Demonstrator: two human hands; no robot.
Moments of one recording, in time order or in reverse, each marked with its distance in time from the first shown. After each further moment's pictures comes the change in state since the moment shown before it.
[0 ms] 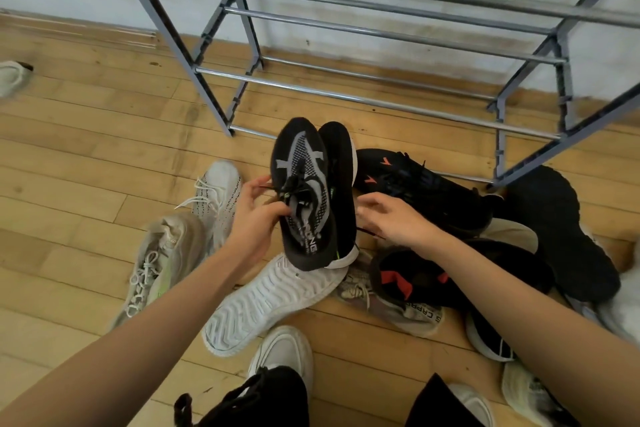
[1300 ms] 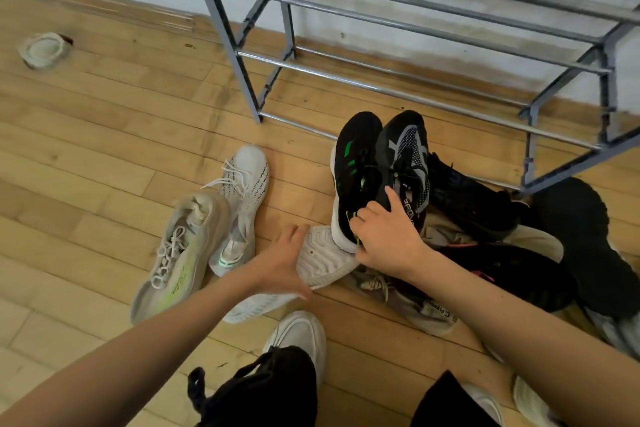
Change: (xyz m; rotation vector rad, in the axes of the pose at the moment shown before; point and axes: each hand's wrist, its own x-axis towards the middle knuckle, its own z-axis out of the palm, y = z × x) left_hand -0.029 -0.048 -0.059 1.472 -0.542 0.060; right_hand -0.023 -0.027 0.052 -1.273 0.032 -0.505
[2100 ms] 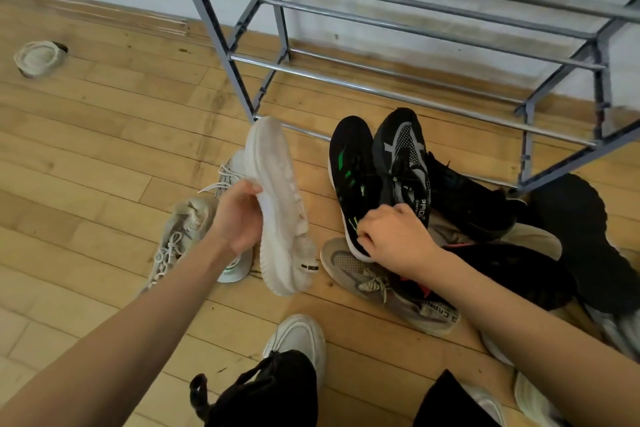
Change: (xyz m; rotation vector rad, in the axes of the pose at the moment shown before) left_hand 0.007 -0.006 -0.070 -1.718 0.183 0.125; right_hand -0.006 0.014 0.002 0.159 -0.004 0.073
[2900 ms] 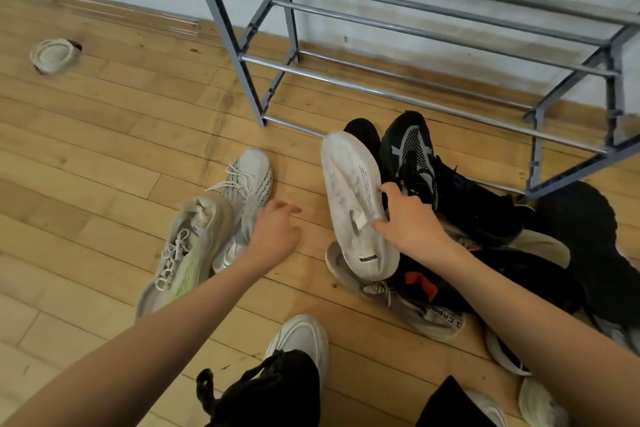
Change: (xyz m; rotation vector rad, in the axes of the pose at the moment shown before) left_hand 0.011 -0.051 0.004 1.596 0.415 0.036; right_hand 0.010 0.006 -0.016 0.470 0.054 0.388
